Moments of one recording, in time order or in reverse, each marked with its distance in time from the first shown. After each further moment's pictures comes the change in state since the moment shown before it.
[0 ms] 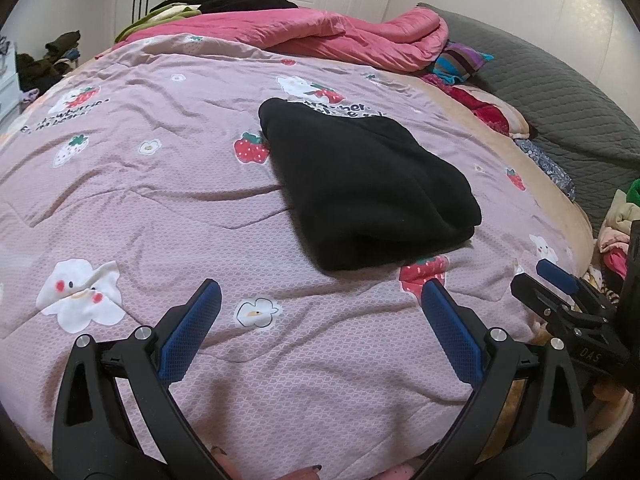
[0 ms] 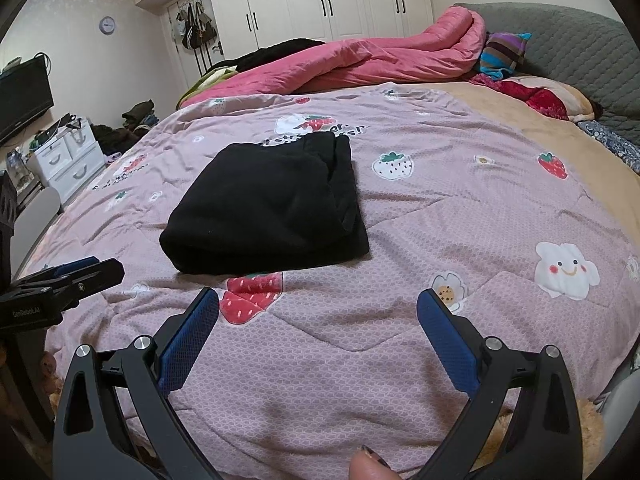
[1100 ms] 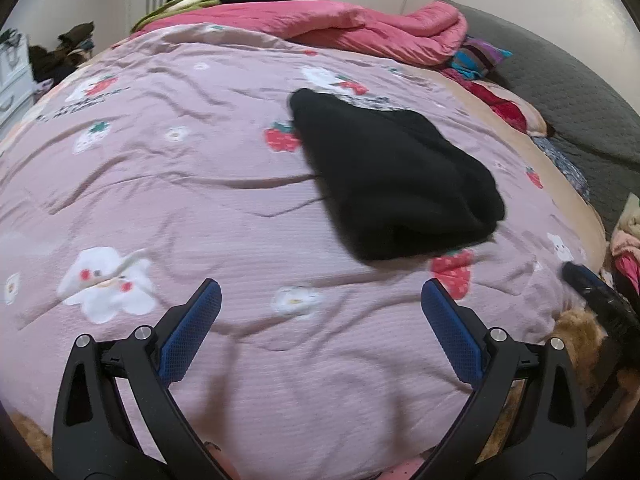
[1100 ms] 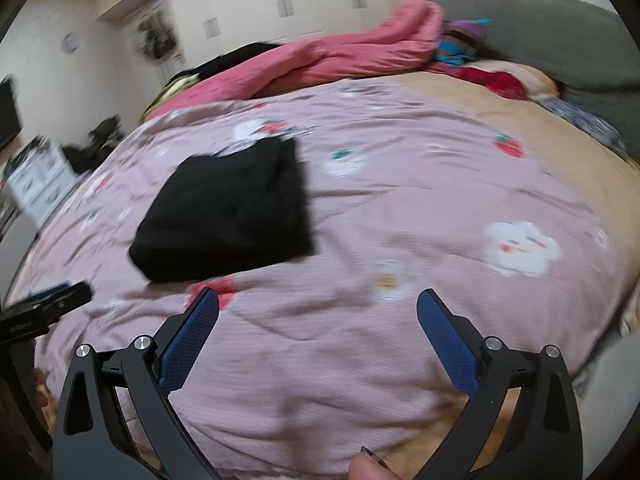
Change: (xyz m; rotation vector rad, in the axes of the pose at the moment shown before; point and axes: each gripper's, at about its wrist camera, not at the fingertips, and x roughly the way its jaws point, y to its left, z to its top) left arm -0.007 0.028 0.000 -0.043 0.037 0.064; right arm -0.031 -0.044 -0.004 0.151 -0.016 -0.161
